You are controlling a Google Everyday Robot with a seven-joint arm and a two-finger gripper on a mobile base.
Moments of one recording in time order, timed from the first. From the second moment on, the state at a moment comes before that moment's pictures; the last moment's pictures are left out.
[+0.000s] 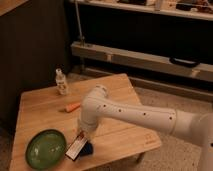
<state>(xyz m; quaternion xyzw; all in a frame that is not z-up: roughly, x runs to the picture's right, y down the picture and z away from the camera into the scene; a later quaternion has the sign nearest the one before) -0.110 0.220 0.711 -0.27 -0.32 -0.39 0.82</state>
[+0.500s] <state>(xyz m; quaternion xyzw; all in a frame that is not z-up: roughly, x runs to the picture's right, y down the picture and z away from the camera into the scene) -0.116 0.227 0.731 -0.28 -0.31 -0.37 0.83</state>
